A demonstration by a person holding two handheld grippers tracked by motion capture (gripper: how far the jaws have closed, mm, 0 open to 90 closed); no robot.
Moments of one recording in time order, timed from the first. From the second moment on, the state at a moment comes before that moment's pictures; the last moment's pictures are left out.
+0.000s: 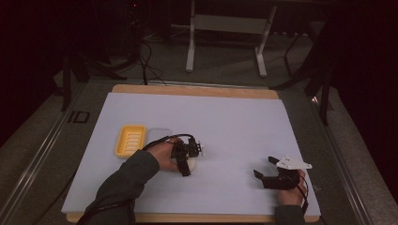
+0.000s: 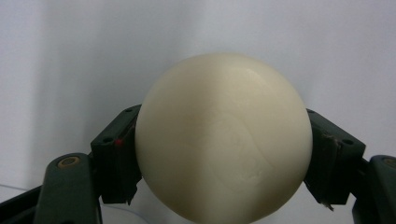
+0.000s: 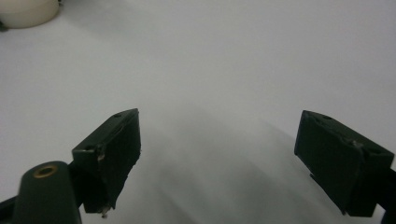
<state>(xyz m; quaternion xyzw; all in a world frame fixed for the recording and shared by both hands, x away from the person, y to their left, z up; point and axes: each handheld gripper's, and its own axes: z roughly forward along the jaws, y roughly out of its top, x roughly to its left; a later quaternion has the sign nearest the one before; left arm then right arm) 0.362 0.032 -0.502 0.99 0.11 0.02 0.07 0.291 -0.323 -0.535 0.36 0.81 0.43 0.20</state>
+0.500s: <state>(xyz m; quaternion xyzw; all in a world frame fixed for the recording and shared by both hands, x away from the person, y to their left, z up) 0.366 0.048 -0.498 0.99 0.13 0.02 0.08 0.291 -0.323 -0.535 0.36 0.80 0.43 0.20</state>
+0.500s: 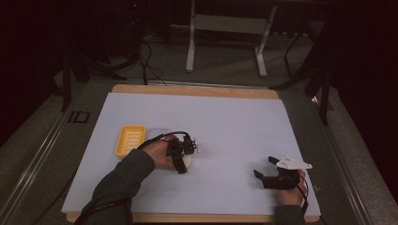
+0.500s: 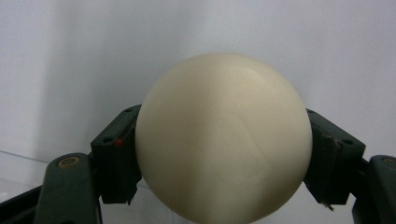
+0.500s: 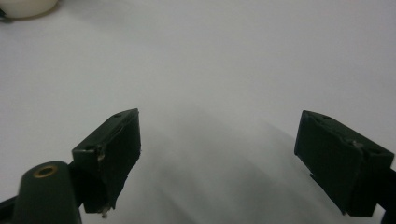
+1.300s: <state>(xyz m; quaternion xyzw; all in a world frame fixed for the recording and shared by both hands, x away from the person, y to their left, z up) 0.377 0.073 -0.473 0.98 0.16 0.03 0.10 0.291 -0.323 -0.535 0.36 0.81 0.43 0.20</state>
